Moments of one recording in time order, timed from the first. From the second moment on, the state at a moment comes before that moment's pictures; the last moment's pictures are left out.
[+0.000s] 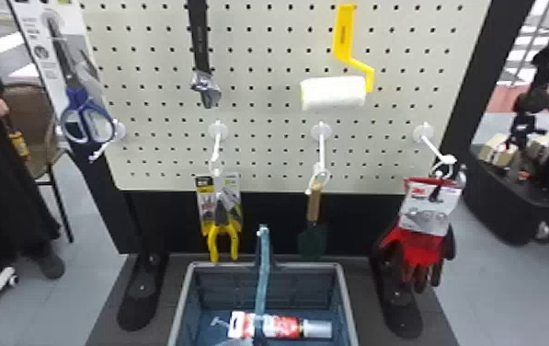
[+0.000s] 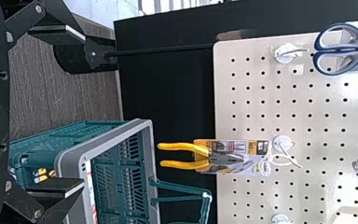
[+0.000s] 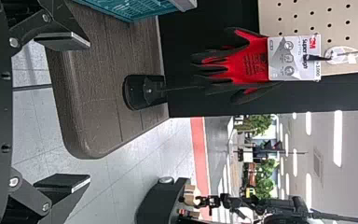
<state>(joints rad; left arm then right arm) 0.82 0.00 0.15 -2.06 0.03 -0.20 -0.28 0.89 0.00 0.02 -1.85 -0.09 -0.40 -0.14</state>
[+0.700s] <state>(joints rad) 0.78 0.00 0.15 -2.06 0.02 -0.18 -0.31 0.89 0.00 0.02 -1.84 -0.09 -0.40 -0.14</state>
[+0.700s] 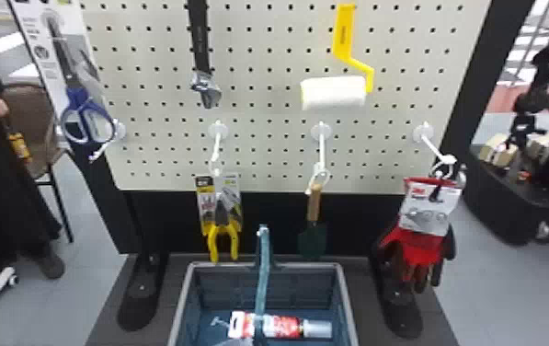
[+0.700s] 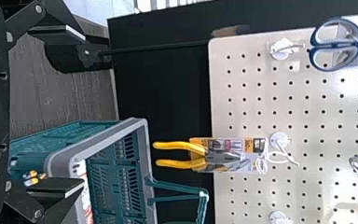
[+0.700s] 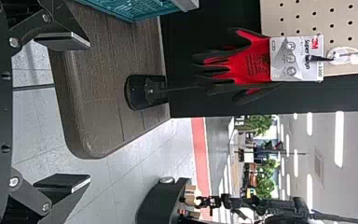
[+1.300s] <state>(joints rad) 0.41 0.05 0.23 -1.89 0.02 -0.10 -0.59 0.88 0.00 0.02 -1.83 -0.08 -0.40 -0.14</state>
